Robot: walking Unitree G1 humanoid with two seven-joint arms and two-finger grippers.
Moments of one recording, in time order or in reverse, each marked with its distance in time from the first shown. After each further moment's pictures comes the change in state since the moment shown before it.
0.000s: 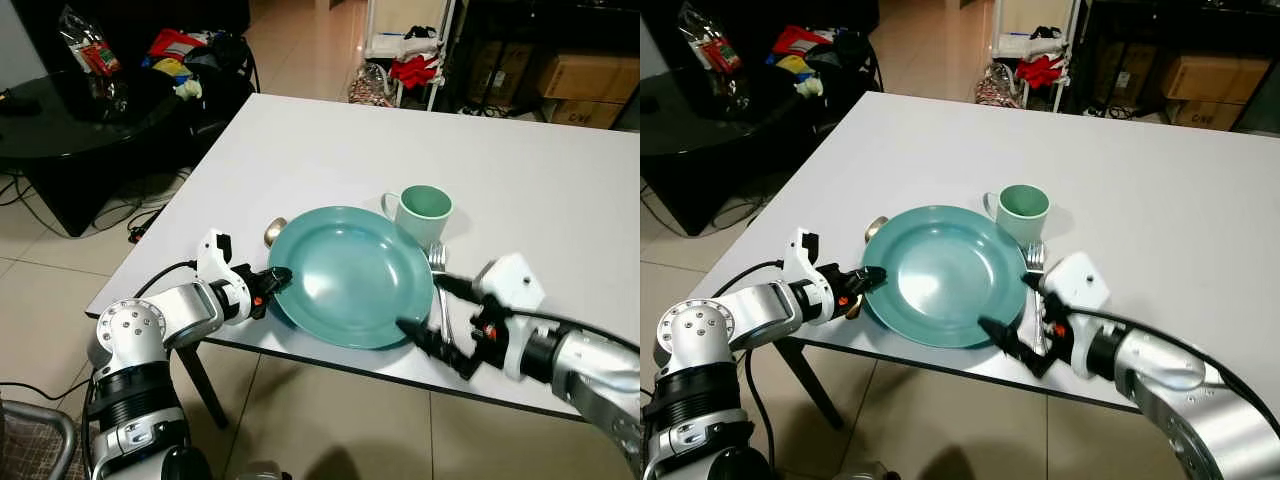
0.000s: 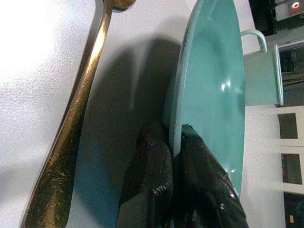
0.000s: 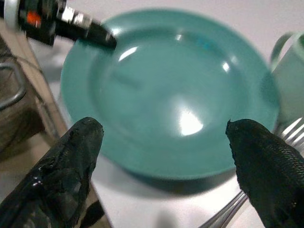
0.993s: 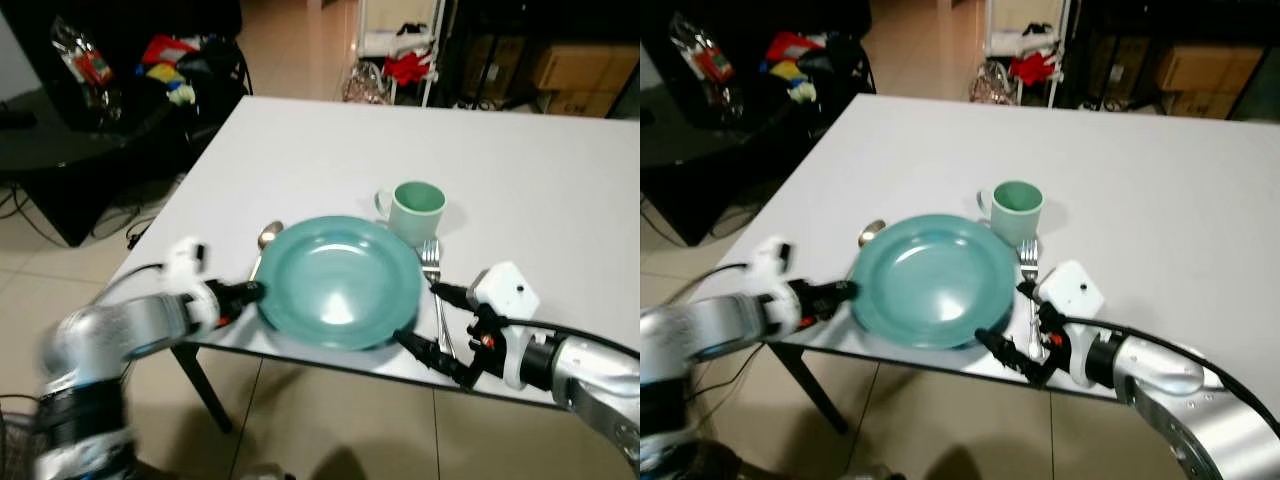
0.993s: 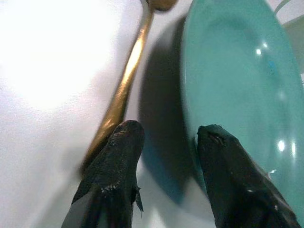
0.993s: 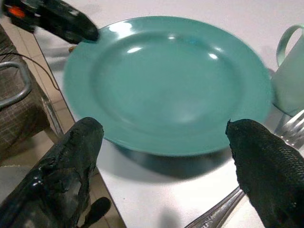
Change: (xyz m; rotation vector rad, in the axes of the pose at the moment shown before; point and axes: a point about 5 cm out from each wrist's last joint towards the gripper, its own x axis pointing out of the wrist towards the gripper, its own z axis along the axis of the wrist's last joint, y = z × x) left arm -0.046 0.026 0.011 0.228 0.007 0.125; right arm -0.002 0.004 0.003 -0.022 0.003 0.022
